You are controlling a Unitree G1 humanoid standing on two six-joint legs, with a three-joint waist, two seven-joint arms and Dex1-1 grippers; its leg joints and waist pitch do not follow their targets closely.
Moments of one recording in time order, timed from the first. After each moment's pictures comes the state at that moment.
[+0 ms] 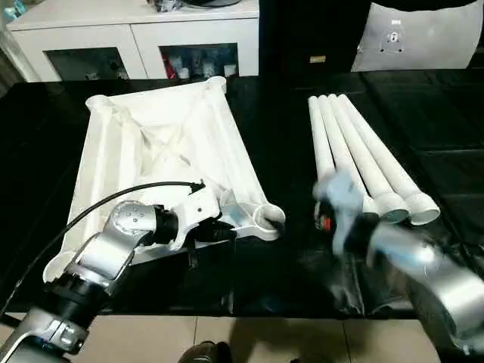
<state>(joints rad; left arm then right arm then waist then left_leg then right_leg) -0.41 0.52 -0.34 0.19 -0.09 0.23 -1.05 -0.23 -0.41 0.13 -0.46 0.35 0.72 0.48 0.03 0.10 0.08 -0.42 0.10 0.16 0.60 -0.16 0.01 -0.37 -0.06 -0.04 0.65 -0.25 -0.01</state>
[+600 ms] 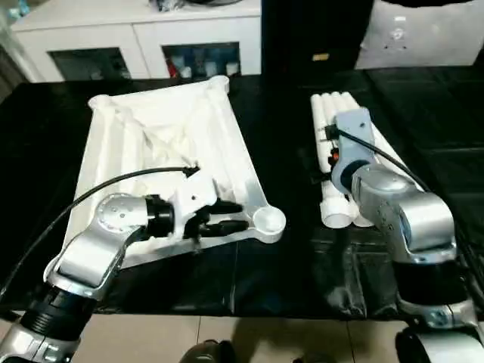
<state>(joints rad) -0.36 0.52 -0.26 -0.11 -0.18 0.35 -1.02 -0.58 -0.21 0.01 0.00 0.15 0.98 0.03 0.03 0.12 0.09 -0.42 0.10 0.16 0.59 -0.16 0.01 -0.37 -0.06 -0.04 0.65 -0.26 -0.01</state>
